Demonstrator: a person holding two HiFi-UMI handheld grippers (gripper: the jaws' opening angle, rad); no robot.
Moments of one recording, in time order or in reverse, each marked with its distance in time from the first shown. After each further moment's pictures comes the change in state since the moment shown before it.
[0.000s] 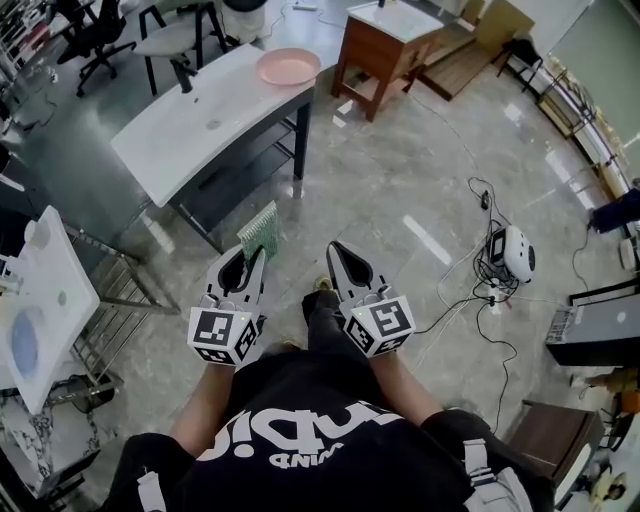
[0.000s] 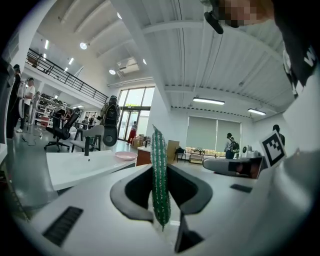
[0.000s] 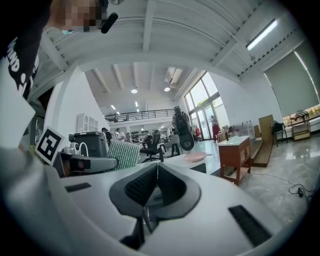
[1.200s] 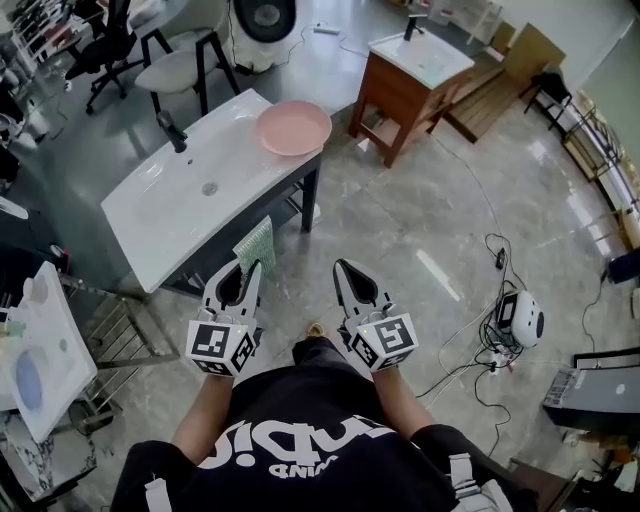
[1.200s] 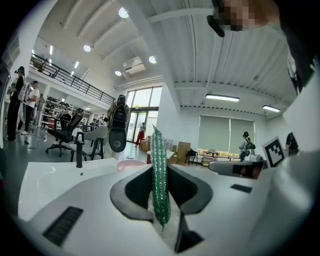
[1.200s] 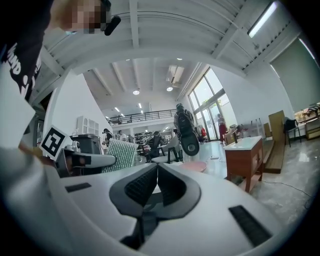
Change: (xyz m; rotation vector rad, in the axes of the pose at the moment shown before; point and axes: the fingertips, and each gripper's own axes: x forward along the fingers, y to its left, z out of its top) left arm 0.230 0.099 0.049 -0.007 -0.012 0.100; right arm 0.192 -0.177 0.044 0.003 -0.016 0.079
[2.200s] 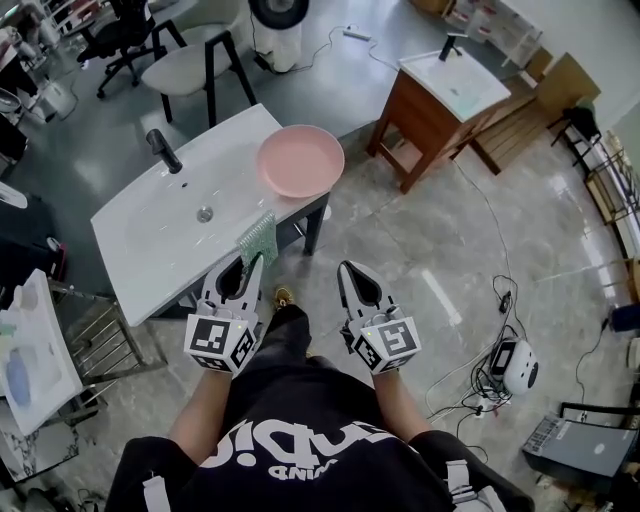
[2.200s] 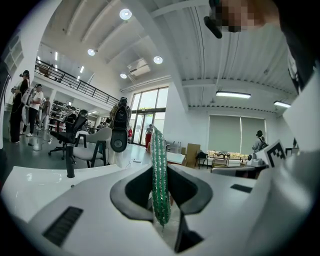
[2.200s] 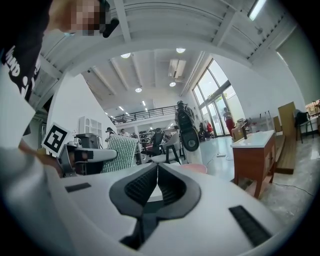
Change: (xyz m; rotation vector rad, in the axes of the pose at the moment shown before) left arm 0.154 0.059 0.019 -0.002 -0.030 0.092; right arm 0.131 -0.115 0.004 0.006 0.033 0.088
